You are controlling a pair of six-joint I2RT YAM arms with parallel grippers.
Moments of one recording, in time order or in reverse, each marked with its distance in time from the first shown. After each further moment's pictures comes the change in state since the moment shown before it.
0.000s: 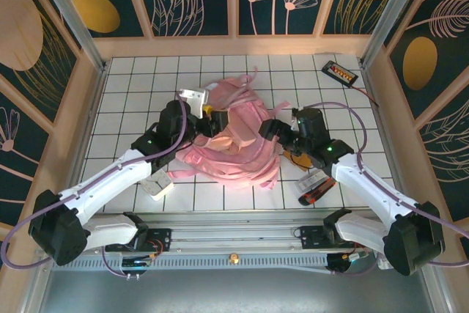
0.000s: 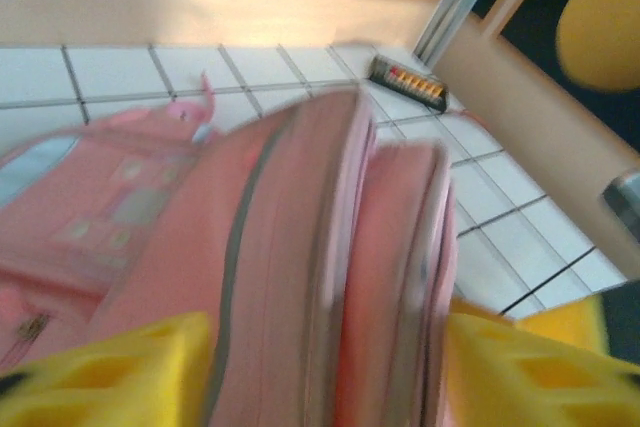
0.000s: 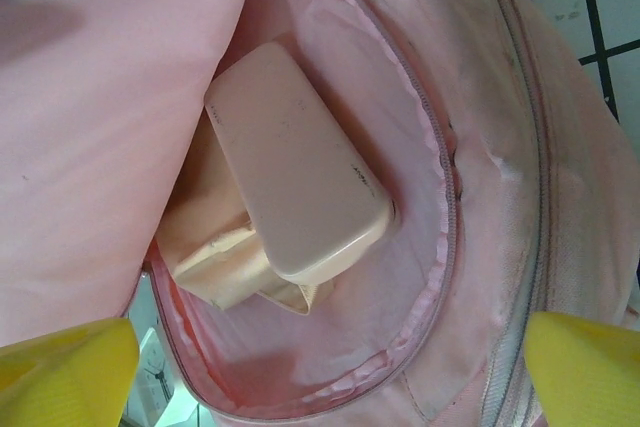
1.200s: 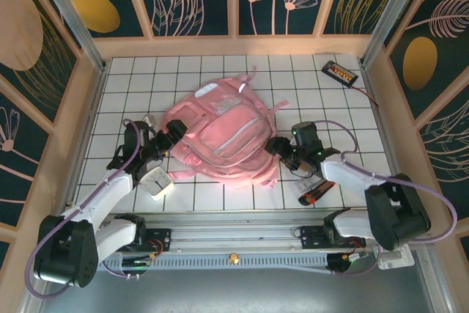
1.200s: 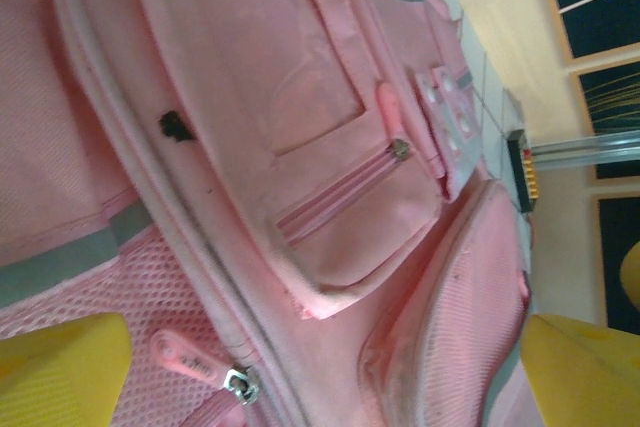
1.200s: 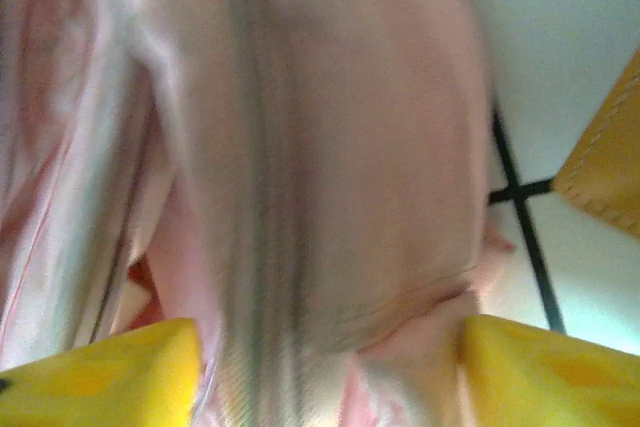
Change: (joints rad) left arm 0.476 -0.147 -0.416 0.042 0.303 -0.573; right arm -0.092 0.225 -0.191 0.221 -0.095 0.097
